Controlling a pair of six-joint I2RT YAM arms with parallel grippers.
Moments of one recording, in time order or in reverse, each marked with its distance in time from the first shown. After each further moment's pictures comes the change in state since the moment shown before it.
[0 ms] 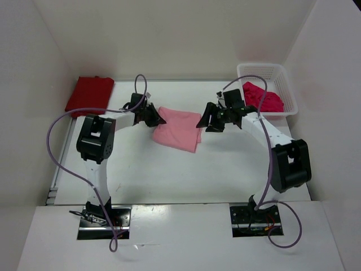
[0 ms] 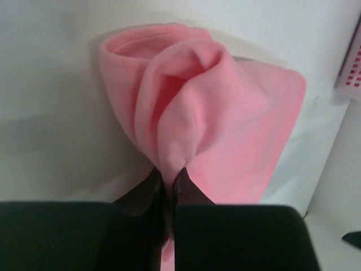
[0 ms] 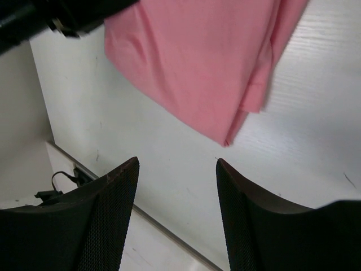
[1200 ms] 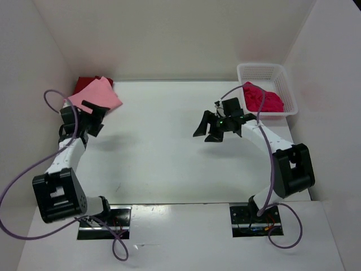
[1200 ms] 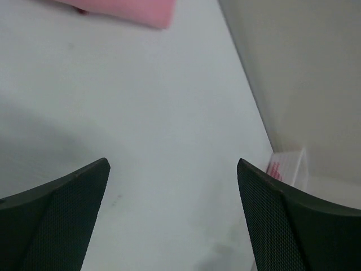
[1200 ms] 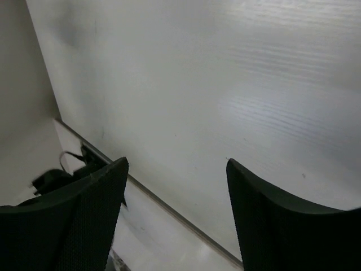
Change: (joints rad) left arm 0.570 -0.712 -0.485 0.012 -0.147 -0.222; right arm -0.002 -0.084 -0.146 0.021 -0.070 0.032
